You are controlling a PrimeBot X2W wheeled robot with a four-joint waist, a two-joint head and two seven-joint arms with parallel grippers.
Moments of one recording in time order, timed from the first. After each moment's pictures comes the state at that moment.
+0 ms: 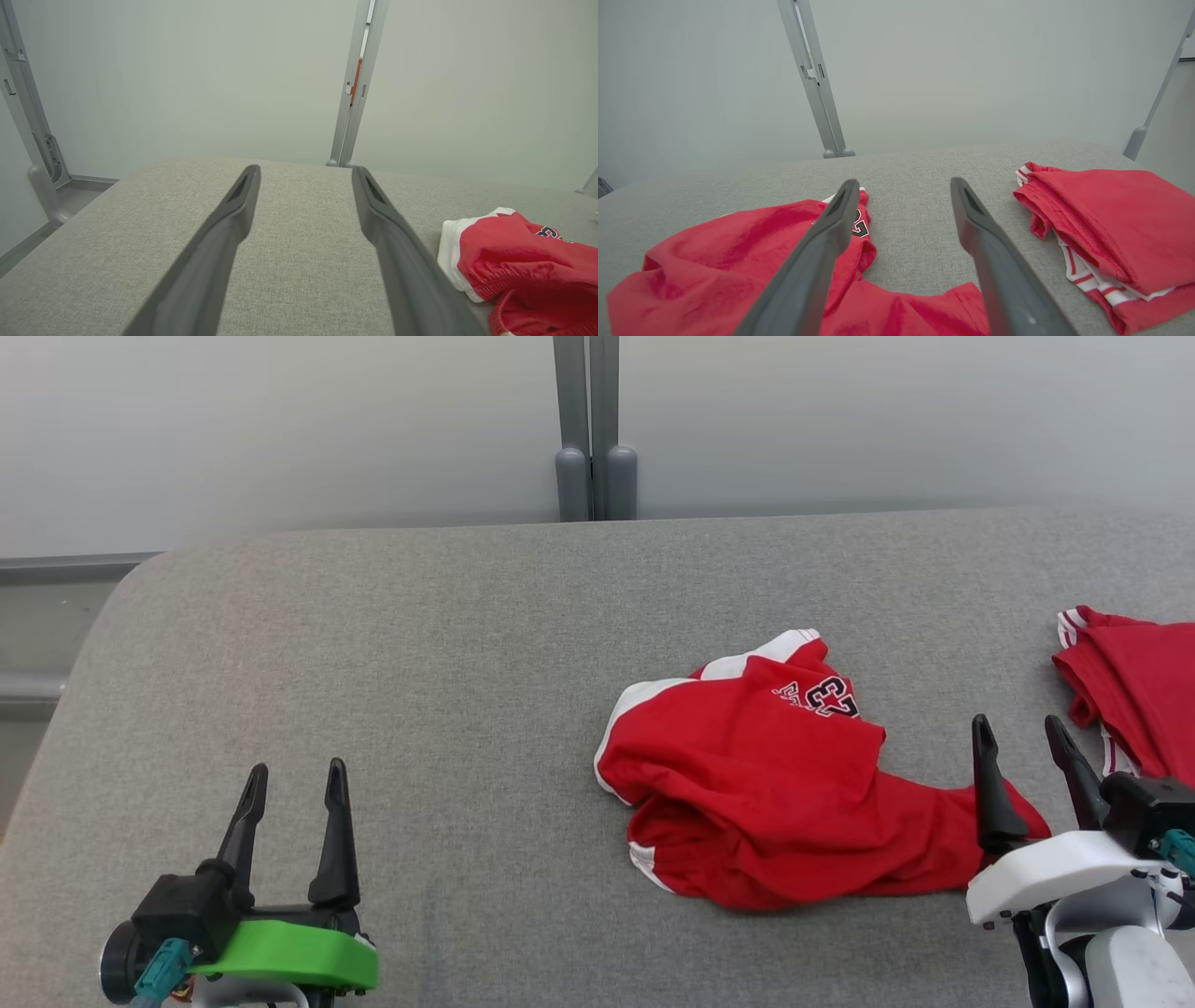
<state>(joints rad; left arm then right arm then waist) -0.02 0.15 -0.13 0.13 -0.35 -0.02 -0.26 -0.06 -0.07 -0.13 0.13 0.17 0.13 -0.11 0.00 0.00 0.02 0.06</state>
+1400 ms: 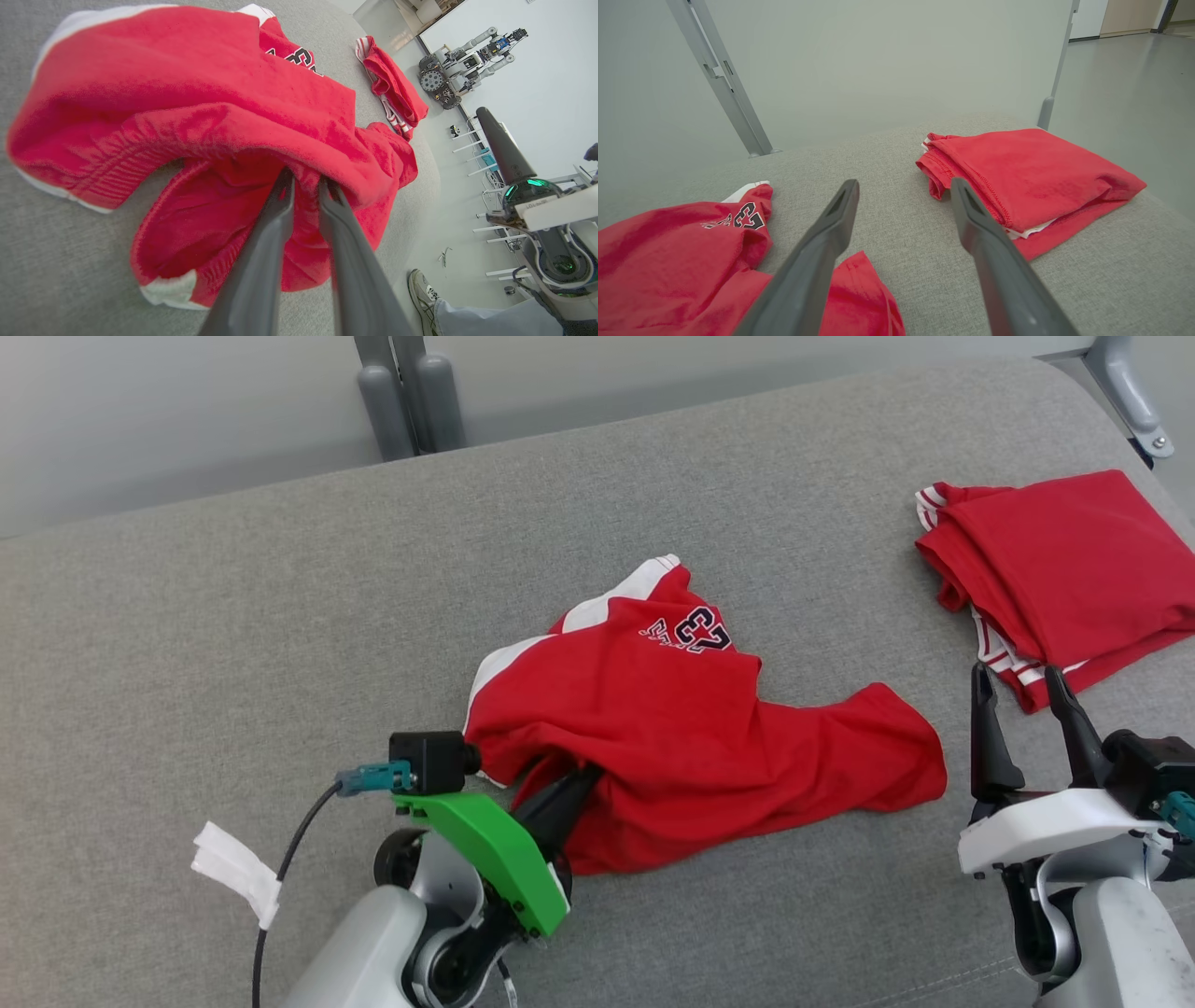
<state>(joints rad) -0.31 0.11 -0.55 0.29 -0.93 -0.13 0.22 -0.16 -0.08 -0.12 0.21 0.20 0.13 -0.20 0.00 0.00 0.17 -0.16</state>
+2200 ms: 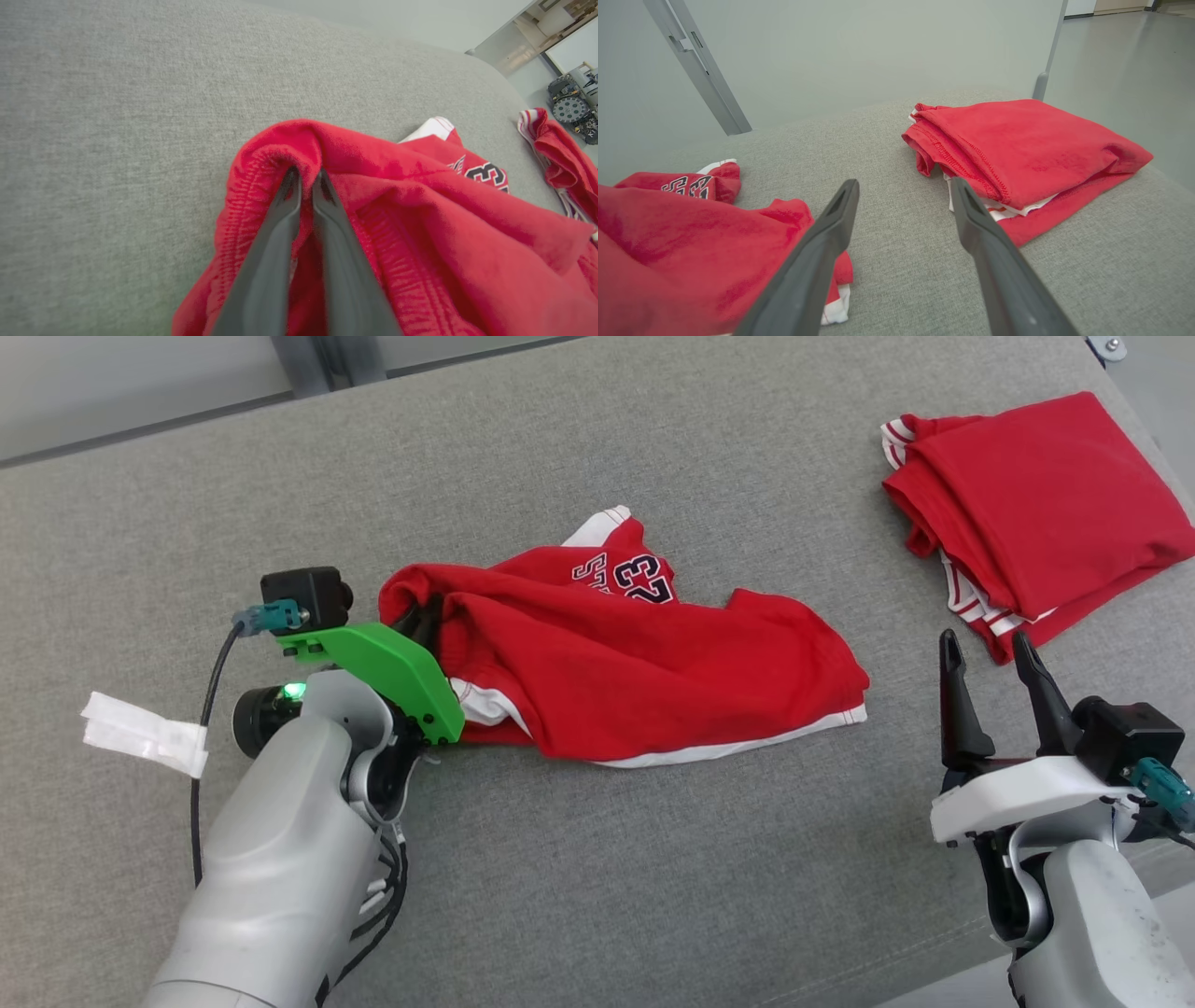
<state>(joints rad) -0.75 0.10 -0.47 0.84 -0.79 -0.04 0.03 -0.25 -0.08 -0.07 0.29 0.22 0.13 -0.24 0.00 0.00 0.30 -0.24</state>
